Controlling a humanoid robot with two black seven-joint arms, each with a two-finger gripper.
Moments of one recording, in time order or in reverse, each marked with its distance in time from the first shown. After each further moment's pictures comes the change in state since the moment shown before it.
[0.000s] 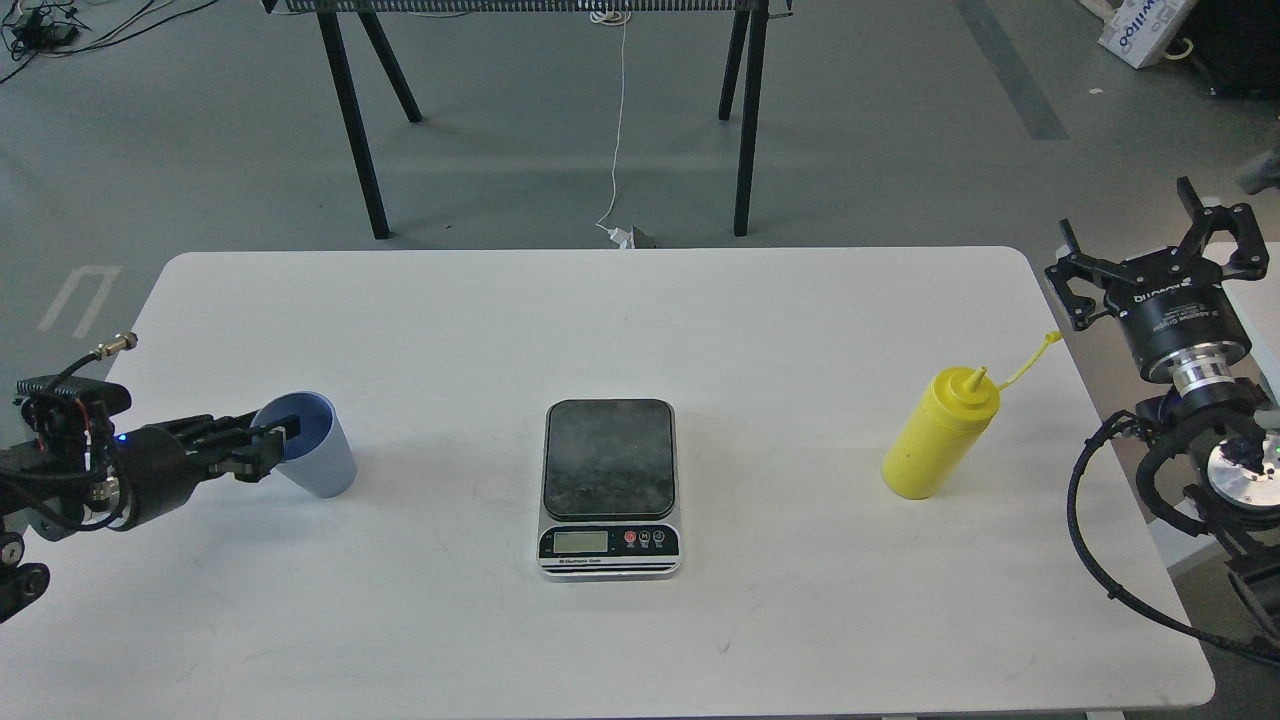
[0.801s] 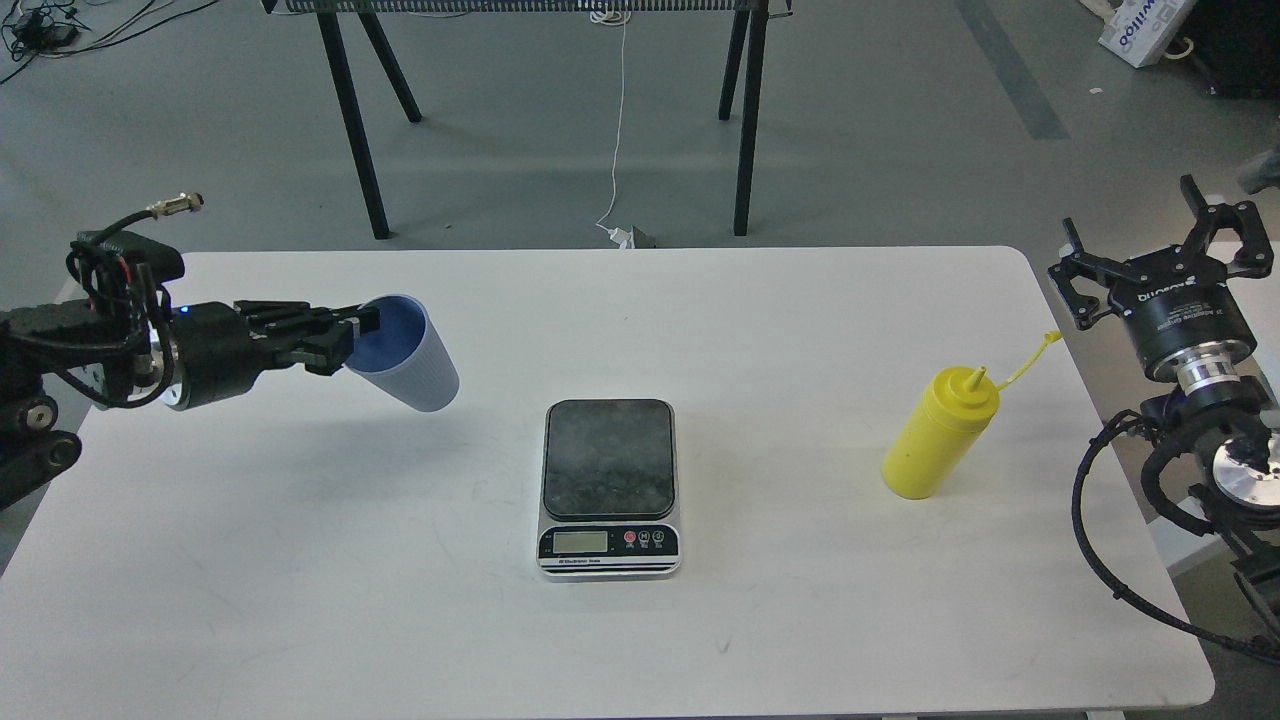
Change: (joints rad) left arm -0.334 0.017 -0.002 -0.301 0.009 -0.268 0.036; right arm 0.000 -0.014 0.002 0.006 -0.002 0.000 0.000
